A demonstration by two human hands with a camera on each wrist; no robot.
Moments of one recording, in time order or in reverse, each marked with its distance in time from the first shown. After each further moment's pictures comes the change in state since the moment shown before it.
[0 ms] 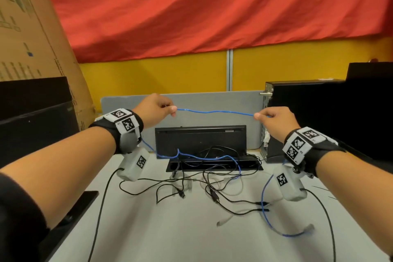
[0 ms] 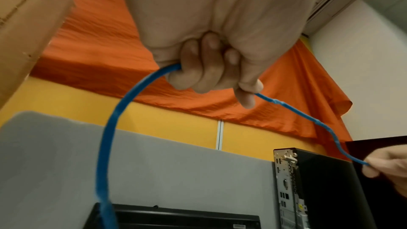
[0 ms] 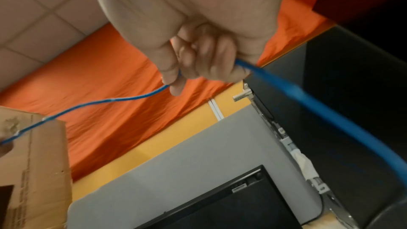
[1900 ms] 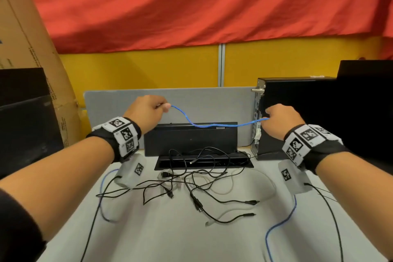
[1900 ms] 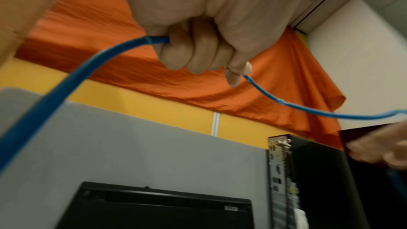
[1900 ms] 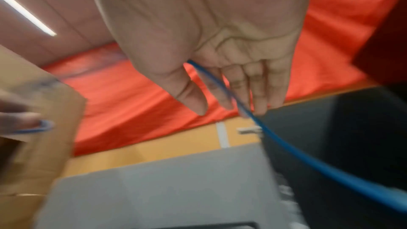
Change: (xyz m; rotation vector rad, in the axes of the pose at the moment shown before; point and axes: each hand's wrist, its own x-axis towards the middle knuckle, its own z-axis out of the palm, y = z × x) left_hand 0.019 -0.025 0.041 0.043 0.174 0.008; right_hand 0.003 -0.005 -0.024 -0.604 -0.099 0.062
